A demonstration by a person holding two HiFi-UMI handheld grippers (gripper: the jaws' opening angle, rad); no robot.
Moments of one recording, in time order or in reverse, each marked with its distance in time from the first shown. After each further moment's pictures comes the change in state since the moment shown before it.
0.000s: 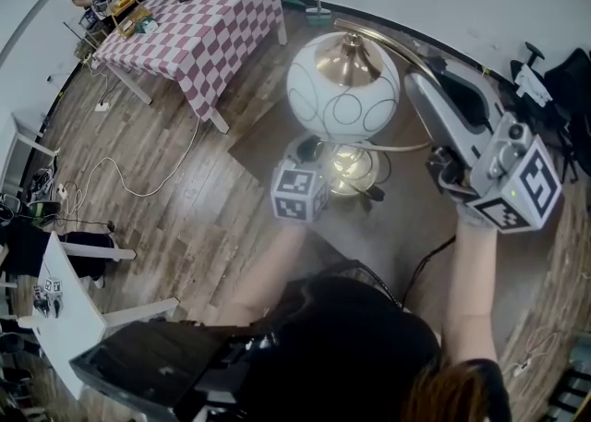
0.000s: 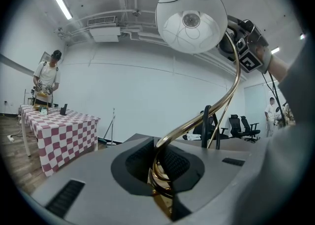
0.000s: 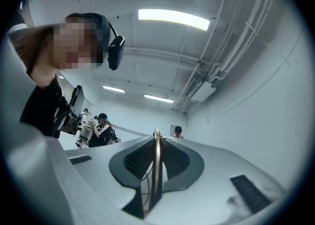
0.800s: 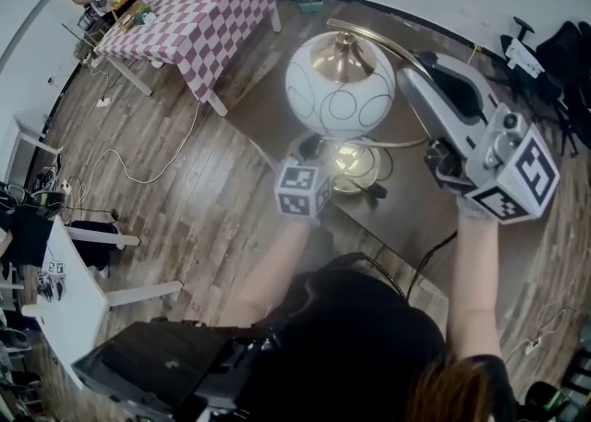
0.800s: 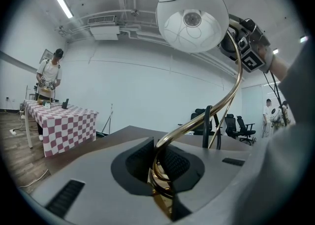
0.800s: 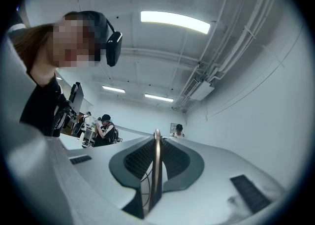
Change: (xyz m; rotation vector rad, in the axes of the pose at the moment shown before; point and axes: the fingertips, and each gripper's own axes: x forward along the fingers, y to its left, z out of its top) left arm -0.078 -0.078 -0.043 -0.024 0.031 -0.008; right arm -0.075 0.083 0.016 0.028 0.025 -0.021
